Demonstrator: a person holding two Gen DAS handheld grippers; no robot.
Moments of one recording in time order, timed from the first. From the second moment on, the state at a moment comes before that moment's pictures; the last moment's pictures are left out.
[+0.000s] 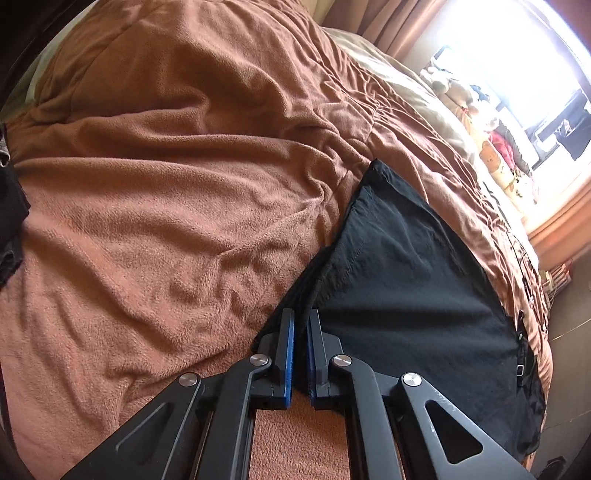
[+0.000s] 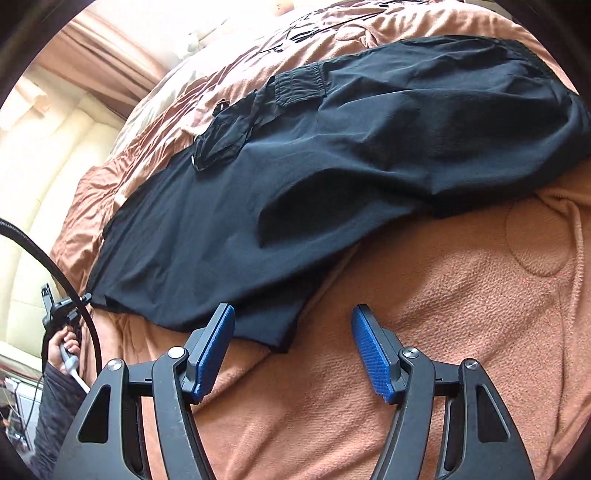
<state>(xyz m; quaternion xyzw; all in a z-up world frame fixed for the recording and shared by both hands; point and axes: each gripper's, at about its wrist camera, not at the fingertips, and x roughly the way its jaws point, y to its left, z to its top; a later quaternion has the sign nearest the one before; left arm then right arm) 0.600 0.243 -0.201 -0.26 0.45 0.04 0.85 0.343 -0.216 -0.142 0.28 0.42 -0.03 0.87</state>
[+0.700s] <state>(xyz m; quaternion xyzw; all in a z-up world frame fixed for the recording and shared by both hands) 0.579 0.264 -0.196 -0.30 0.44 0.05 0.85 0.338 -0.218 -0.149 0.30 0.40 0.00 0.87</state>
